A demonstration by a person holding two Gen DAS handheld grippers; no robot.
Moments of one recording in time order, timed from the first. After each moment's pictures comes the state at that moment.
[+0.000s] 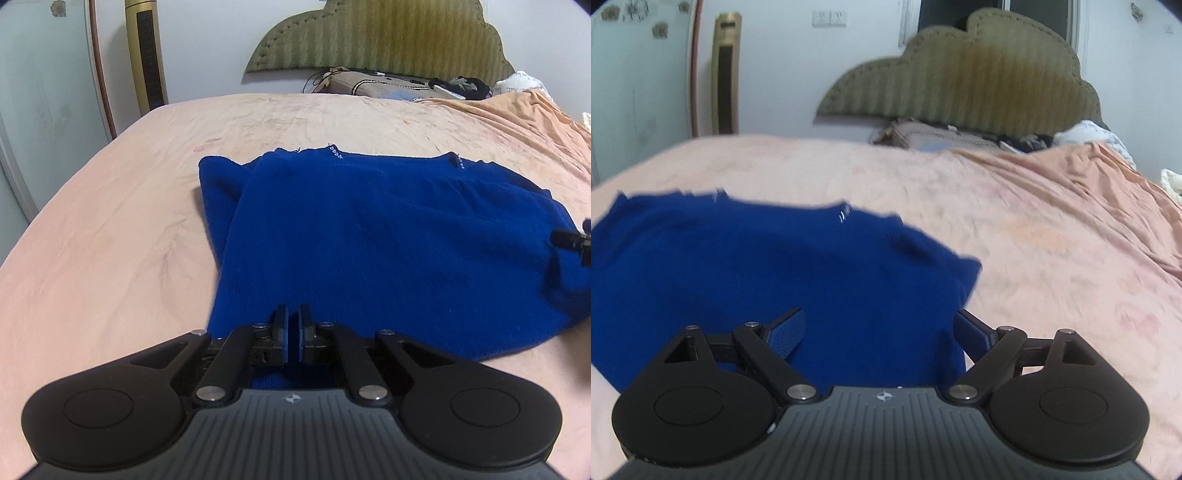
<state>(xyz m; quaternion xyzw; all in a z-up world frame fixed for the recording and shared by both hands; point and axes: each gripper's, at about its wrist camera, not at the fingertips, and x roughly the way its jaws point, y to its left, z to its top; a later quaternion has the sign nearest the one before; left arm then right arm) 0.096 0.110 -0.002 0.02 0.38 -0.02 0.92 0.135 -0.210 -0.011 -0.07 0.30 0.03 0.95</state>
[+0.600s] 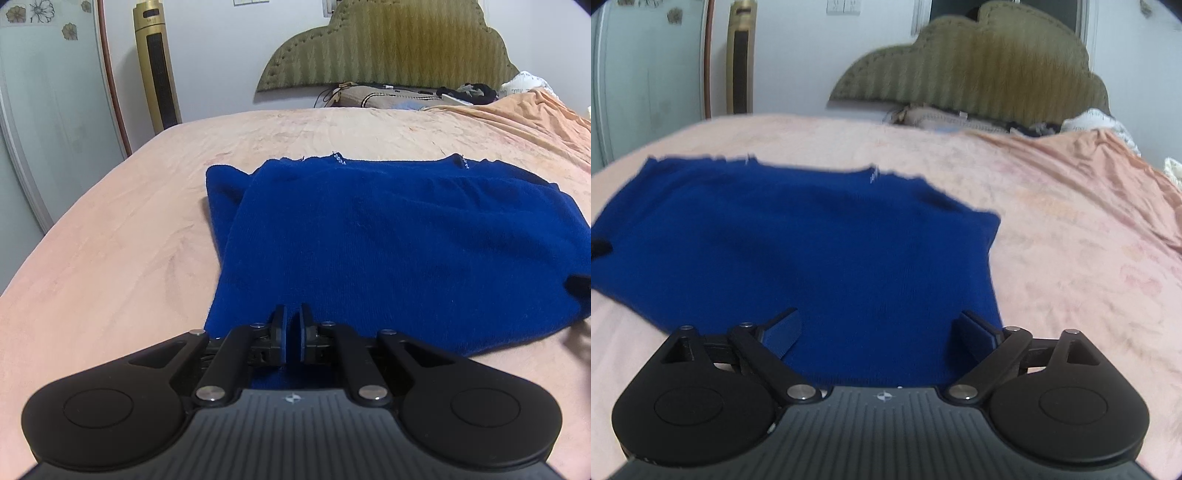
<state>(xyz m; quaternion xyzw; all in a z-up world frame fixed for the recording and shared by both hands) 0.082 0.099 -0.009 0.04 0.35 0.01 0.94 0.094 -0.190 -0.026 -0.07 0.32 0.05 0.94</state>
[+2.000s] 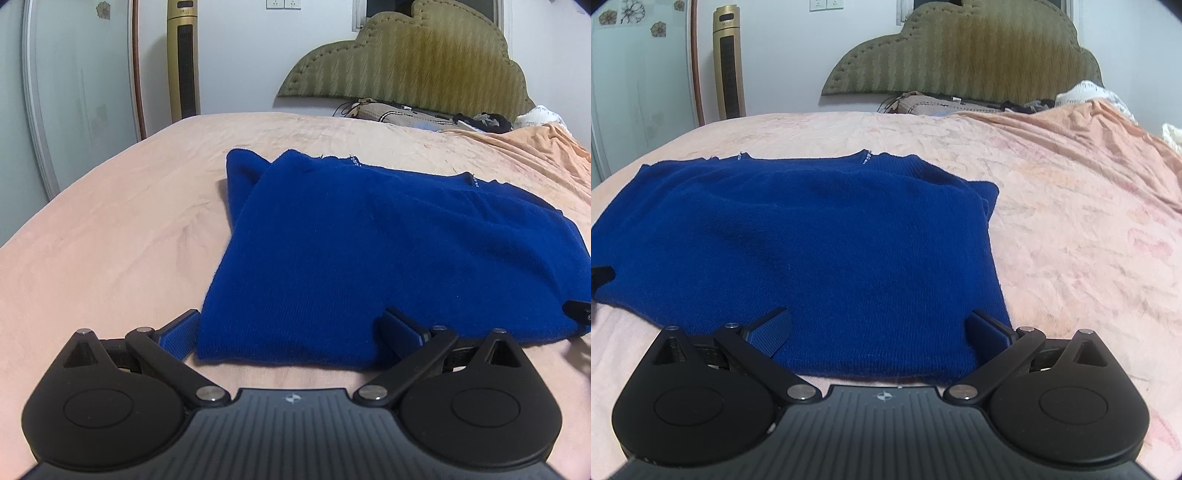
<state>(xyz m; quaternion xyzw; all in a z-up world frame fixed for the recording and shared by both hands) 0.068 0.108 -0.023 -0.02 0.33 0.03 0.94 0.090 -0.200 -0.039 -0.02 0.33 0.05 0.94</state>
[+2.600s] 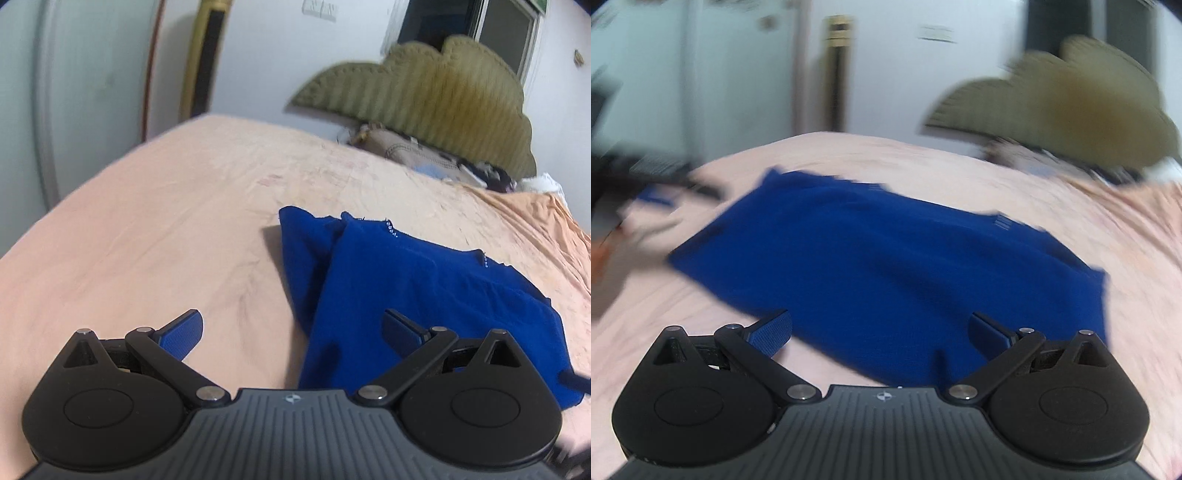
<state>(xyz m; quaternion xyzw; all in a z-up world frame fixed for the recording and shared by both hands) 0.113 0.196 0.021 -0.13 0.34 0.00 0.93 0.060 -0.094 -0.008 -0.11 0.28 0.20 0.93</state>
